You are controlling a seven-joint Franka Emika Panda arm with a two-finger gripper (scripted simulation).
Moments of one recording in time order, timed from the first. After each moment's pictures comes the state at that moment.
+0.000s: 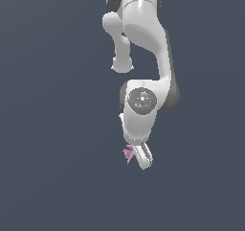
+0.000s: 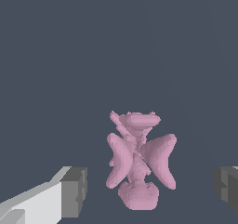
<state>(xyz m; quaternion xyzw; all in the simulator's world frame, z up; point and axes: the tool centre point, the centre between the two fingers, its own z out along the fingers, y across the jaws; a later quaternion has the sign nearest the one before) 0.105 0.046 0.106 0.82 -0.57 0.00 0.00</state>
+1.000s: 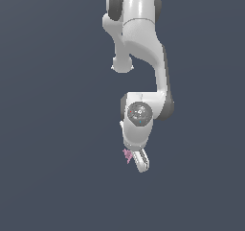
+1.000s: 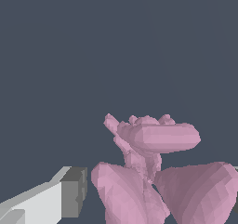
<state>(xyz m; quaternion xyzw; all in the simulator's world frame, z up) 0.104 0.046 0.054 0.82 -0.57 0.00 0.00</state>
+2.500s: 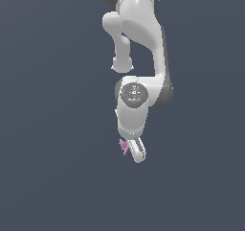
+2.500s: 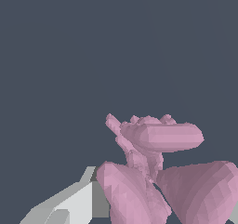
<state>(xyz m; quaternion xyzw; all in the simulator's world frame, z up) 0.085 0.029 0.105 0.82 -0.57 0.00 0.00</state>
